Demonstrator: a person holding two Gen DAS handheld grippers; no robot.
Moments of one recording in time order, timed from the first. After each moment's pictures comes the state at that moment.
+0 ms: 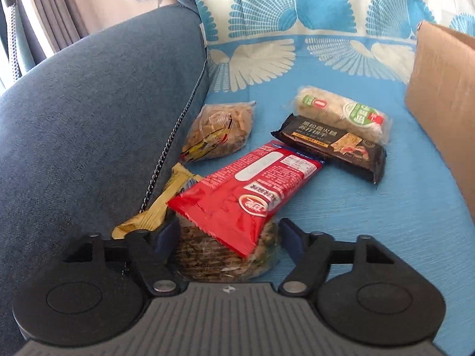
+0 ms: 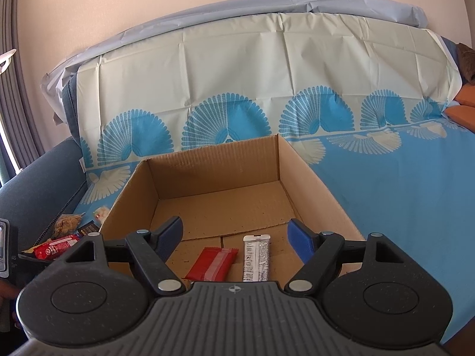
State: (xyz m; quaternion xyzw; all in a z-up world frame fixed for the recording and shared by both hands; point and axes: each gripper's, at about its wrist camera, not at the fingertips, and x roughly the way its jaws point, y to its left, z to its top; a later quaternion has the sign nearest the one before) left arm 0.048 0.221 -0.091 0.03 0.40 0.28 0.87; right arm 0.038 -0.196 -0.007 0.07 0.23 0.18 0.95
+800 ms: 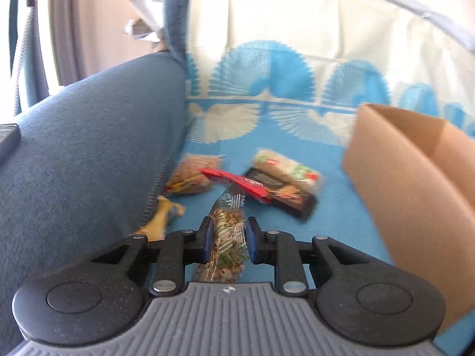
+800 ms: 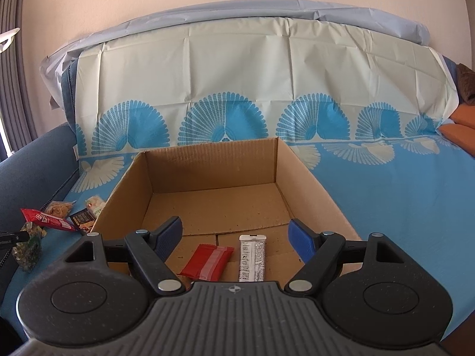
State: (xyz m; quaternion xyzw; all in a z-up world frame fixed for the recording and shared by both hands) left arm -0.021 0.200 -0.032 -0.04 0.30 0.18 0.94; right arm 0.028 -0.176 -0.005 0.02 0.22 0.16 0.96
